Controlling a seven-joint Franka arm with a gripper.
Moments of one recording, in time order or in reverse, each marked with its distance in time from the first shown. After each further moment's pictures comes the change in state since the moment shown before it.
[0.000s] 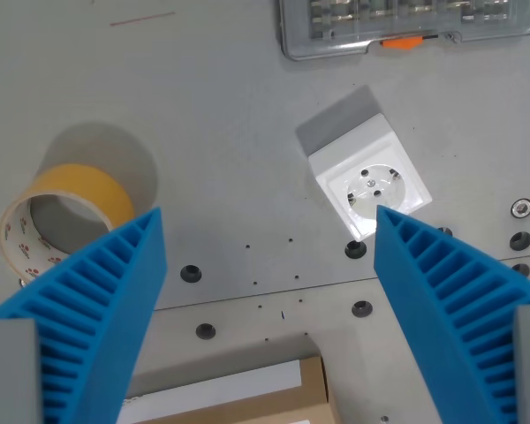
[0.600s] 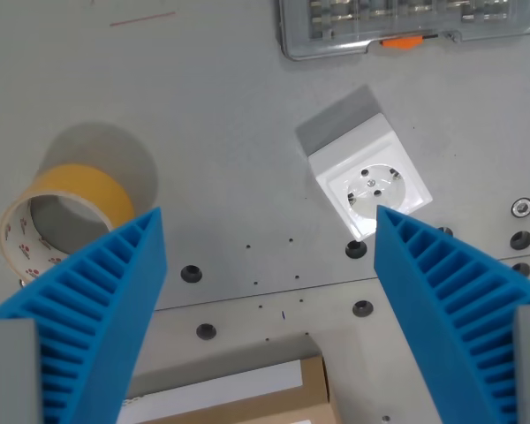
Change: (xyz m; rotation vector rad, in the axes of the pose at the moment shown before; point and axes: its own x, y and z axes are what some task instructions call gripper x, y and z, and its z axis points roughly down) arm 0.000 0.000 0.000 0.000 0.000 0.005
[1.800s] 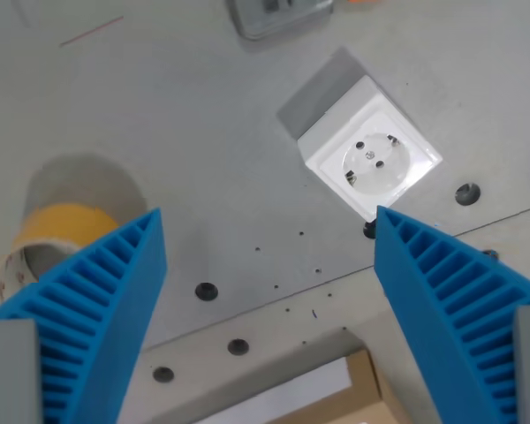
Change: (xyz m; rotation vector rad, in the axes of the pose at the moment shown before) arm -0.013 0.017 0.039 -0.001 -0.023 0.256
